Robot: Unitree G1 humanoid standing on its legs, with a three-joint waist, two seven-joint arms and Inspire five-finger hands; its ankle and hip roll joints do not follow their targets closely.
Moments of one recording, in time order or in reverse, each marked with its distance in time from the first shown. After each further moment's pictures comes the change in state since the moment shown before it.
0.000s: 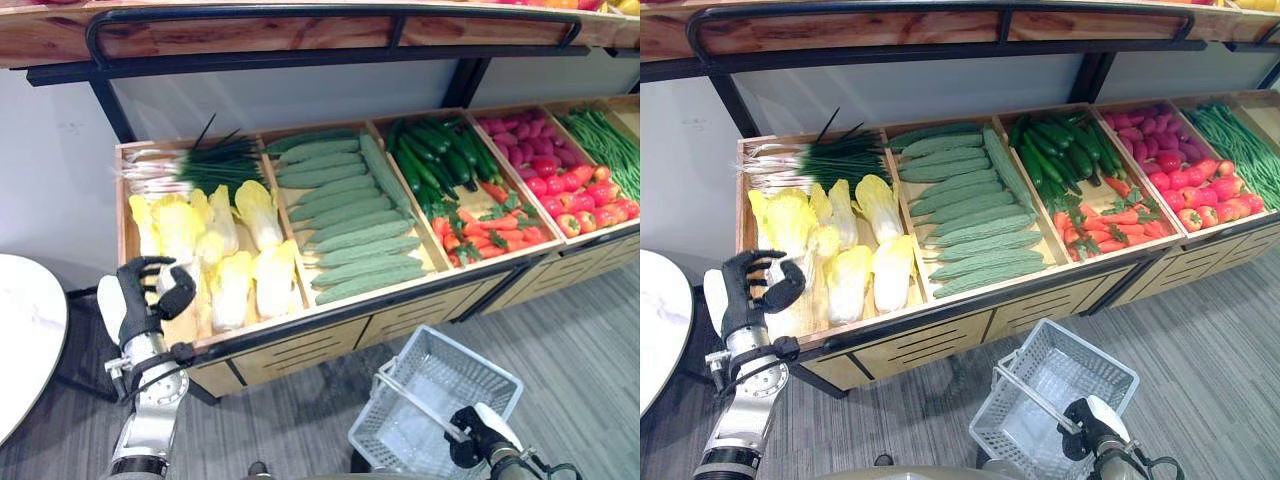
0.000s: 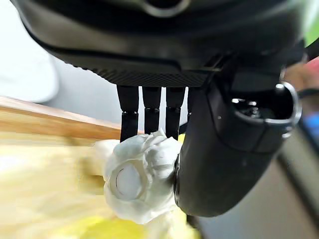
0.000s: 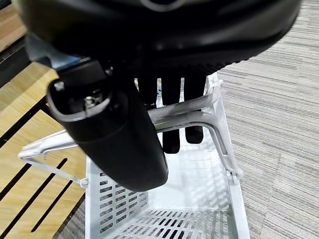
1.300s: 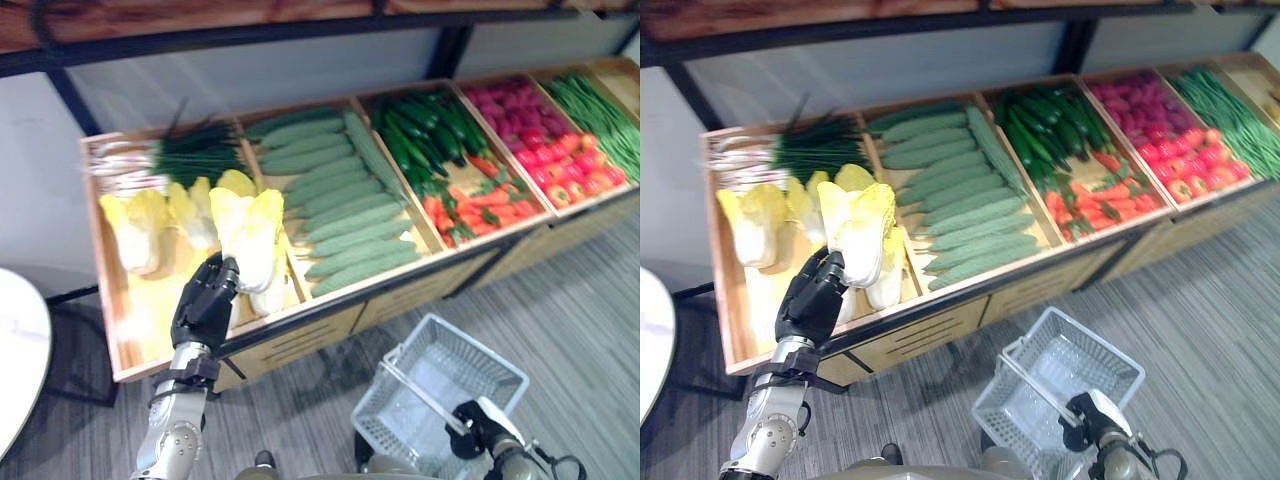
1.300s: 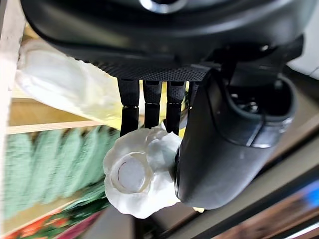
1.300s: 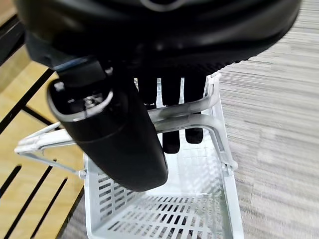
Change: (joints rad) left arm 0.056 0.020 -0.153 -0.005 -1.170 -0.096 -0.719; right arm -0.073 0.012 -0.059 0.001 0.009 -0.003 0.067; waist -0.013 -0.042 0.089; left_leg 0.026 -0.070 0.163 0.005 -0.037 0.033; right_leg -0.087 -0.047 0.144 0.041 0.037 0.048
